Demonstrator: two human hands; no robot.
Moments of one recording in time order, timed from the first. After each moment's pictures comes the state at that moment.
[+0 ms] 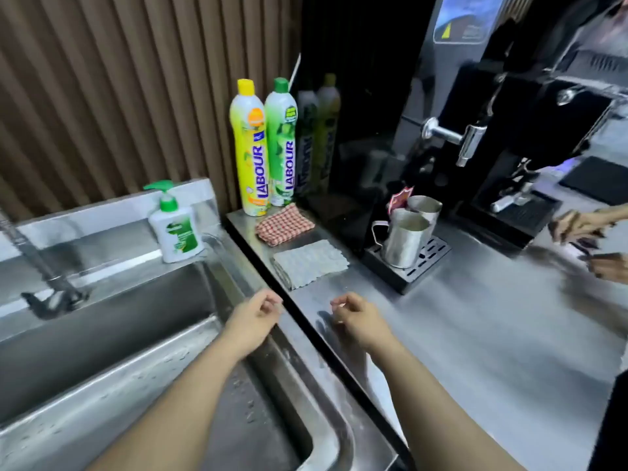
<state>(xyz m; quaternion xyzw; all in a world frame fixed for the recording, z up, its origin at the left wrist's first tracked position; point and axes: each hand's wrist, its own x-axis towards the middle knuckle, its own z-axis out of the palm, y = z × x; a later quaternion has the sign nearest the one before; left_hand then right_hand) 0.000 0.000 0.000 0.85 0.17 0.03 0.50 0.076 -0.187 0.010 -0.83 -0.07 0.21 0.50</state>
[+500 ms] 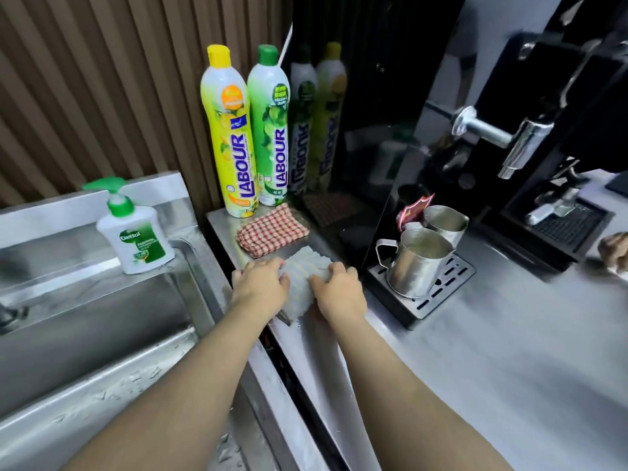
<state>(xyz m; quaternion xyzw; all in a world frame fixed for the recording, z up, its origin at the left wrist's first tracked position) 0.139 0.001 -0.007 0.95 0.26 0.03 0.17 0.193 -0.119 -0.011 -0.95 -0.06 0.14 0.29</state>
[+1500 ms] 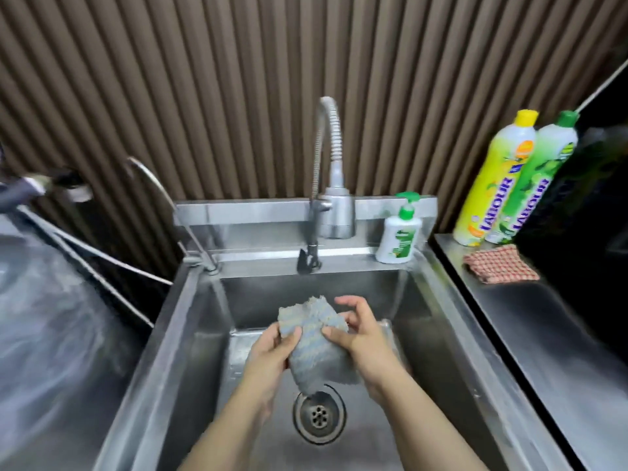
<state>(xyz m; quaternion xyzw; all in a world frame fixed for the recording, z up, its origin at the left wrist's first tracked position) -0.239 0.118 0.014 0.47 0.37 0.31 0.74 -0.104 0.050 0.026 -0.59 -0.29 0.44 0.62</state>
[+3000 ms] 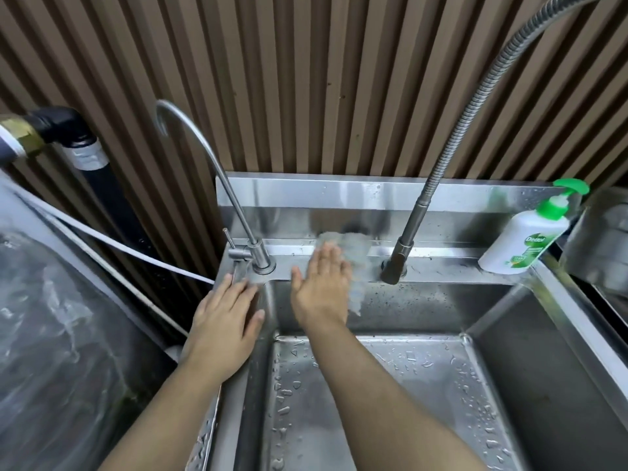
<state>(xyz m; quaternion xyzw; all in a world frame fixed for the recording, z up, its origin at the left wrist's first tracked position) -0.336 0.338 -0.066 0.90 0.43 0.13 0.03 -0.176 0.309 -0.056 -0.86 -0.48 0.08 0.13</state>
